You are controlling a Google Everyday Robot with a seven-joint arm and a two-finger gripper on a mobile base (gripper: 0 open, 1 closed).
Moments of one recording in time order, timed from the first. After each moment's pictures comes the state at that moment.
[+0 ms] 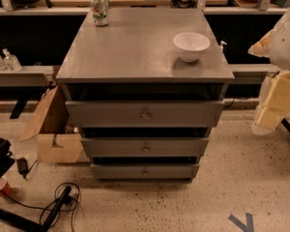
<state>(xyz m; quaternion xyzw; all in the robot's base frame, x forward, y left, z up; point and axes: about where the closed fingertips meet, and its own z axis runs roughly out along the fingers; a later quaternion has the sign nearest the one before) 0.438 -0.217 0.976 -0.60 0.78 -0.03 0.16</state>
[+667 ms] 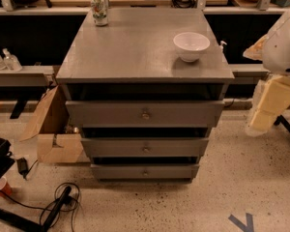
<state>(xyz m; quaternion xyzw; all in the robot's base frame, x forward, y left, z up) 0.445 -0.213 0.965 -0.61 0.78 -0.03 0.17</state>
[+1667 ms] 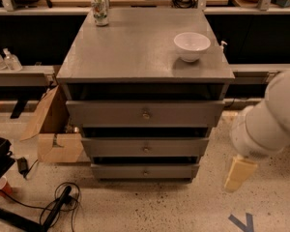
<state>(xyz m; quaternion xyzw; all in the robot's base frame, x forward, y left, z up) 0.429 -0.207 0.803 -0.63 0.76 -0.07 0.17</state>
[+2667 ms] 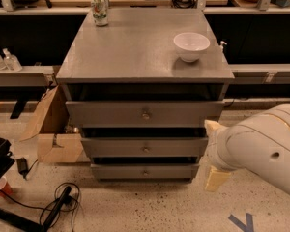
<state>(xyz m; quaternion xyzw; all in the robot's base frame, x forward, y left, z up) 0.458 -0.188 0.734 -0.64 0.72 -0.14 0.21</state>
